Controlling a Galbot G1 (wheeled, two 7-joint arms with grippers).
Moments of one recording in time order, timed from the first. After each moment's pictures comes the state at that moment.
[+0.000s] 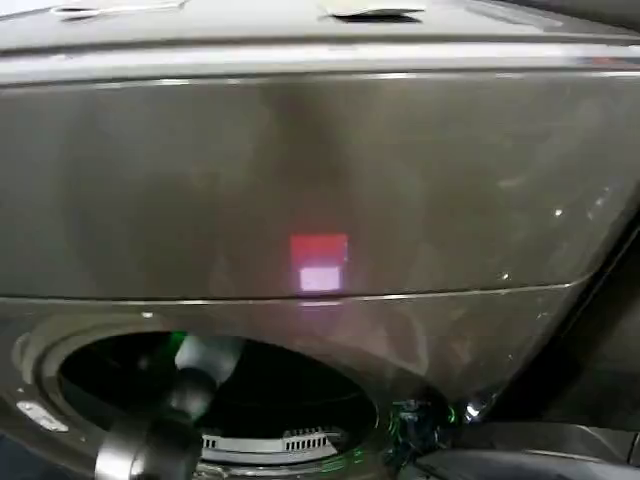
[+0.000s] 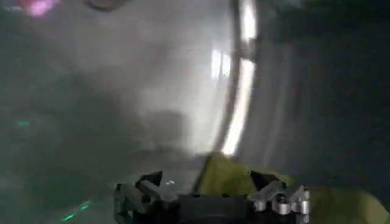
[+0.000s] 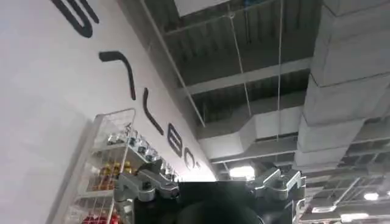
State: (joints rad) left arm 0.04 -1.53 -0.12 -0.41 0.57 -0.06 0.73; right arm -1.87 0.93 2.69 1.74 0.80 -0.23 -0.07
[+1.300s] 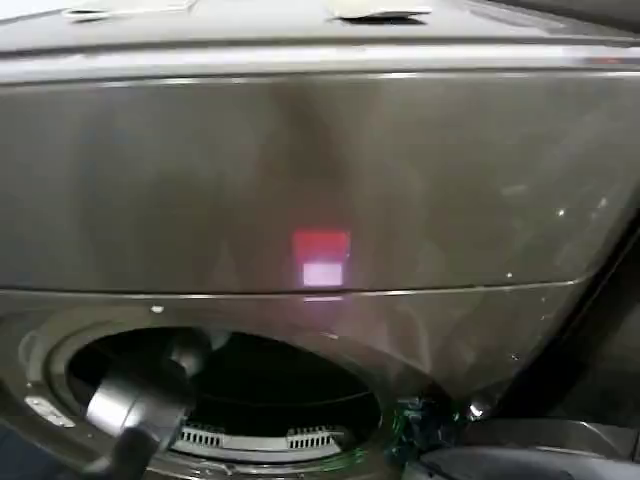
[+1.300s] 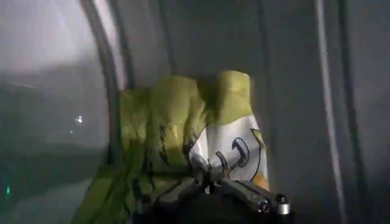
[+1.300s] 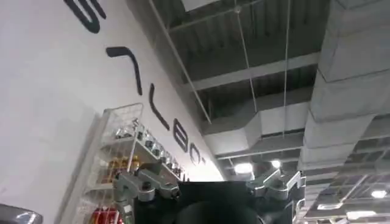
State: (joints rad) left arm 0.03 -1.53 -0.04 -0.36 0.67 -0.06 0.79; right arm -1.84 0.94 2.65 1.76 0.78 -0.22 -0.08
